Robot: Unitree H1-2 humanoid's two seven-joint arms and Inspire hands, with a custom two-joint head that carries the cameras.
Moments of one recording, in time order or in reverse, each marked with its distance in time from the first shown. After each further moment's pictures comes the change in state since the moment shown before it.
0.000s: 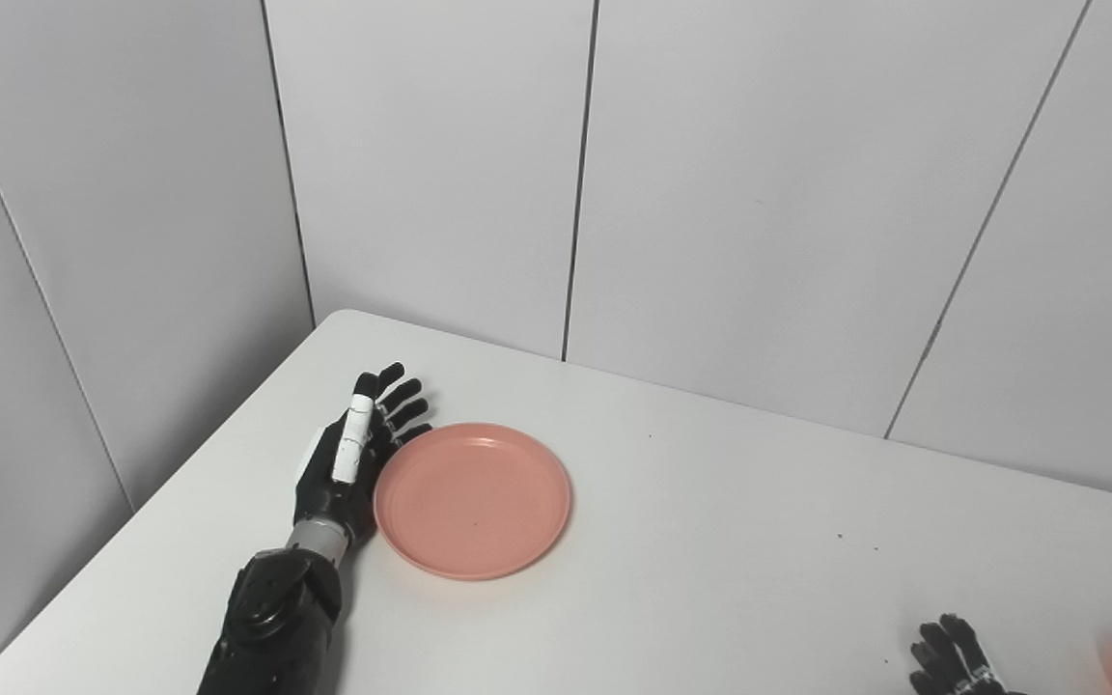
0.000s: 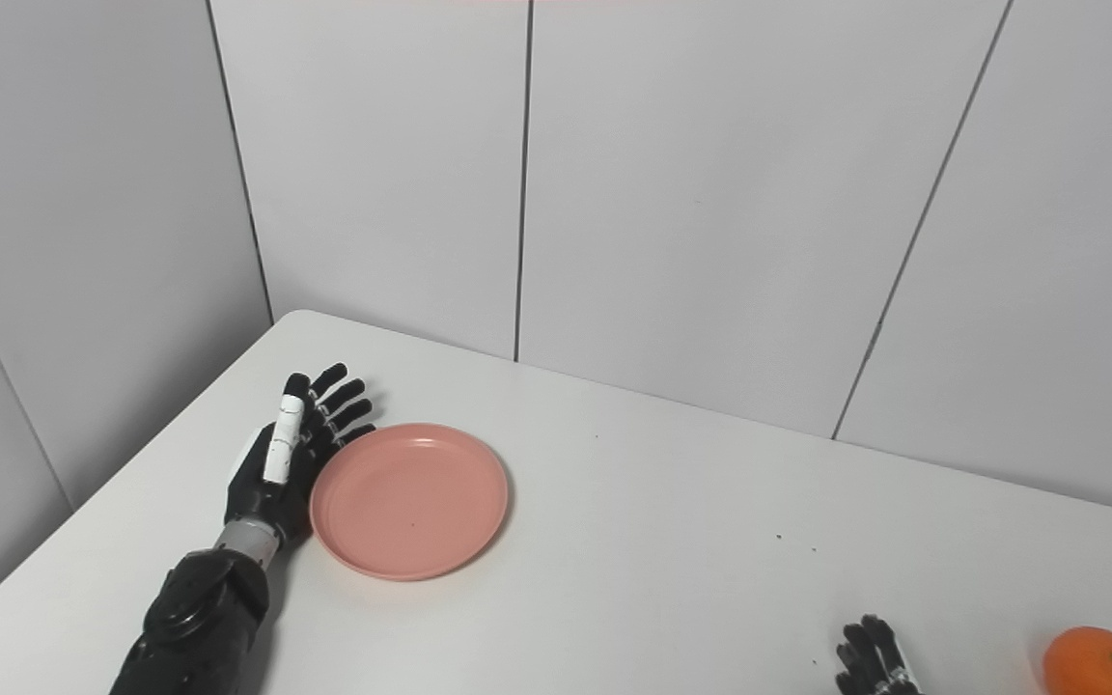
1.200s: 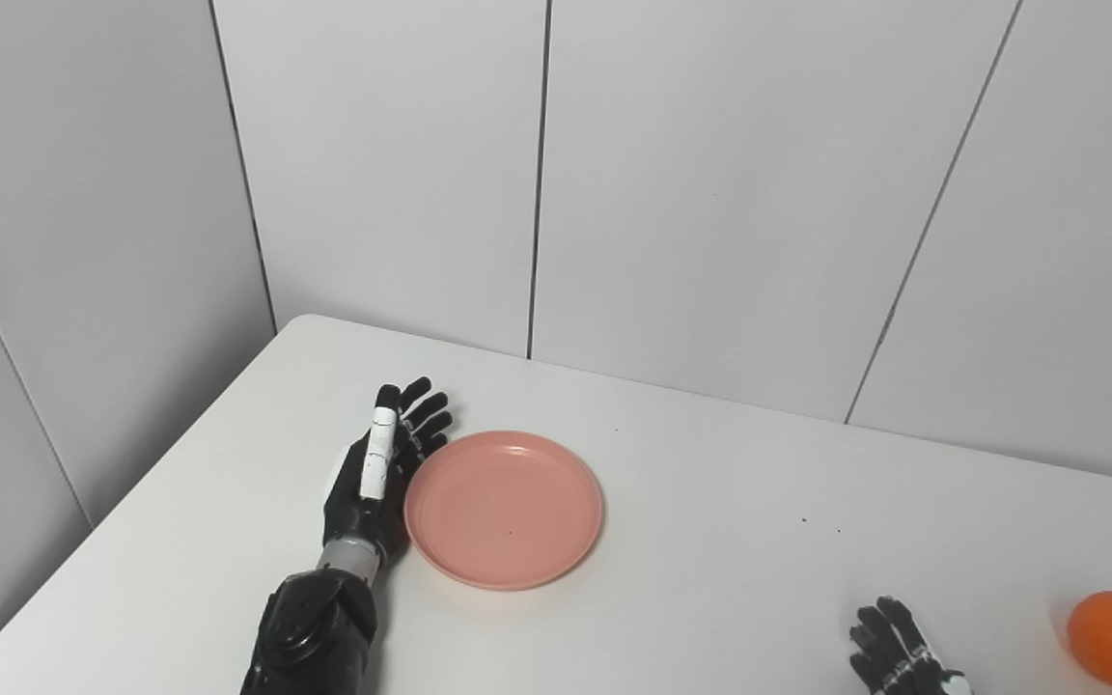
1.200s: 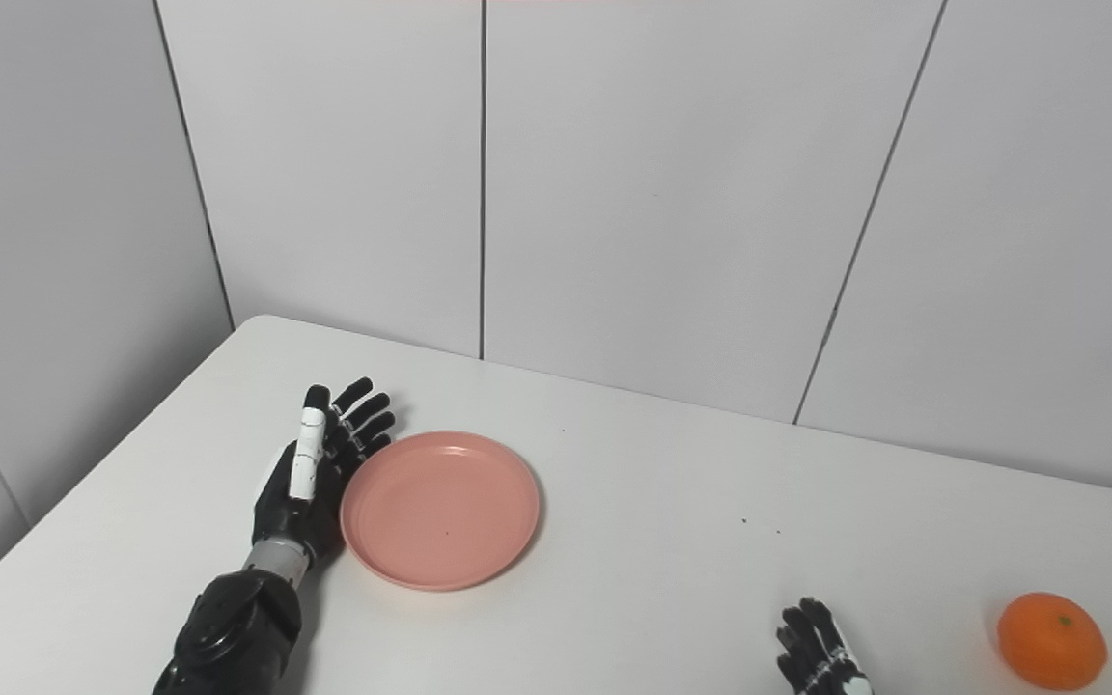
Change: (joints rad) left arm 0.013 -0.128 -0.043 -0.078 0.006 0.058 0.059; right arm 0.029 0.039 0.038 -0.029 -0.041 0.008 -0.026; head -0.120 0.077
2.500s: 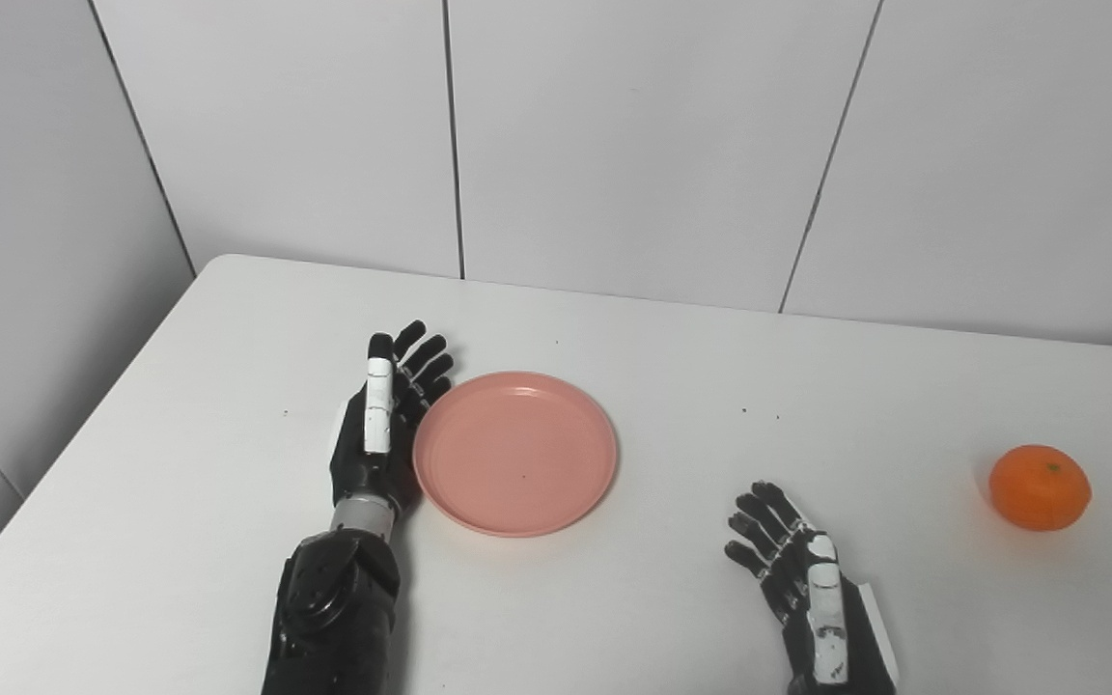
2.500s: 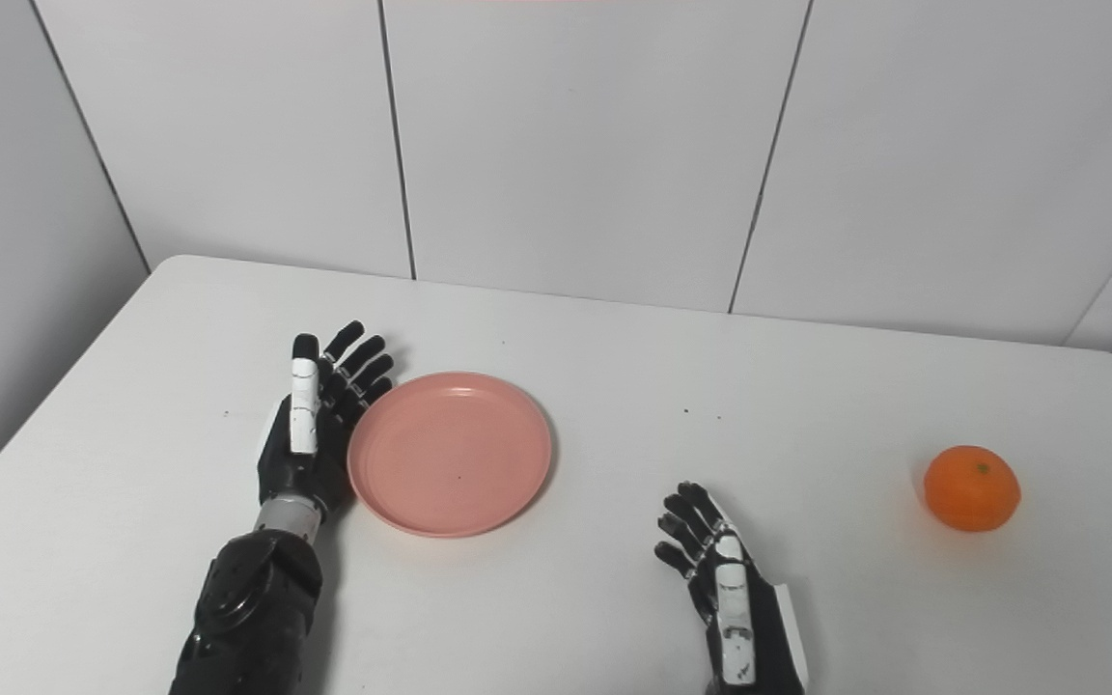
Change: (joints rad) left arm 0.028 -0.123 -0.059 -0.055 0.048 0.019 0.032; right arm 0.017 0.055 0.107 -0.056 -0.081 0.088 -0.104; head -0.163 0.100
